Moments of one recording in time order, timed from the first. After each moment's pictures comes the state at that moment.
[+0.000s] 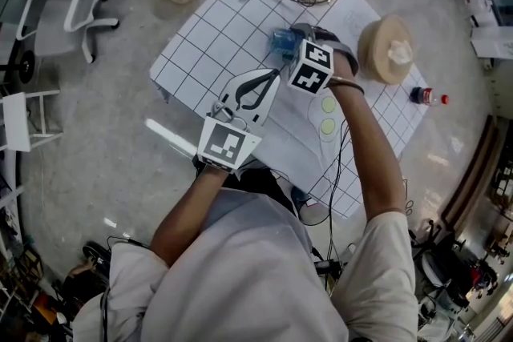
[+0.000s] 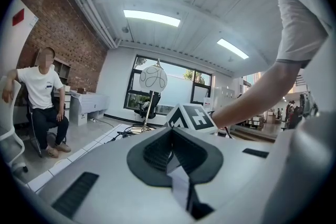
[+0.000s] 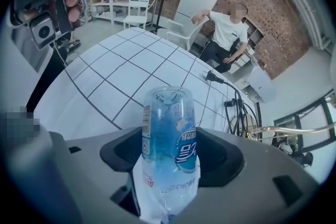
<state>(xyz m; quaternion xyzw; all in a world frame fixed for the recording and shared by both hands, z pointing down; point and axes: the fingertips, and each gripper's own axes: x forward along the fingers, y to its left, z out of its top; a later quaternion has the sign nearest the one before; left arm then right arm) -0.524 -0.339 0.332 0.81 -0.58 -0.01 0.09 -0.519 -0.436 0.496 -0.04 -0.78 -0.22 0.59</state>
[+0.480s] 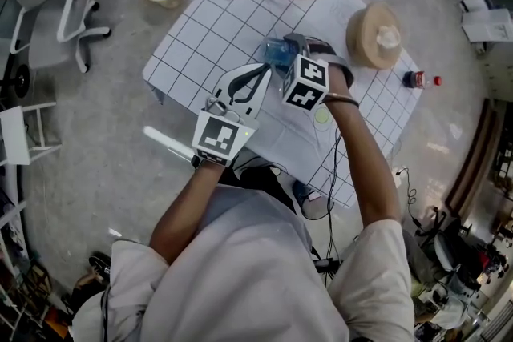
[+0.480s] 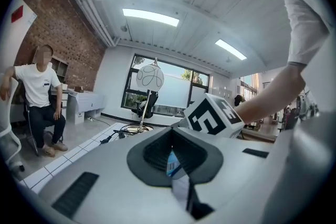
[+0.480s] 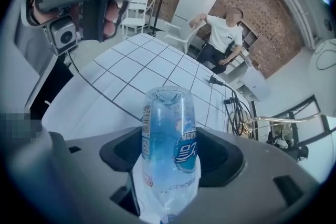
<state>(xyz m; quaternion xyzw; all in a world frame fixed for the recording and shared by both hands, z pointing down) -0.516 -0.334 0.335 0.82 -0.57 -0.01 0.09 -0.493 -0.393 0.475 -0.01 -0.79 -0.22 0.58</state>
